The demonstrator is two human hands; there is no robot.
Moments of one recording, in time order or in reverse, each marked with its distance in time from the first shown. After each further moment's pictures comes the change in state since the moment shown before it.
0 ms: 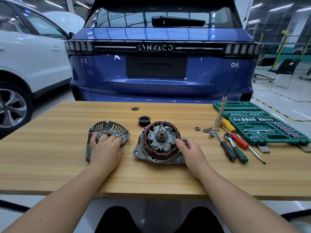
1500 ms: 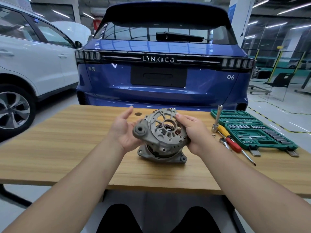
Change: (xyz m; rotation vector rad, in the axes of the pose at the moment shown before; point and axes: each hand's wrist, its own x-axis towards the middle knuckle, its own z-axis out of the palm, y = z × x) left_hand 0.033 0.053 -0.138 -2.461 -0.829 -0.820; right_hand -0.012 -0.126 -0.014 0.525 -0.082 0.171
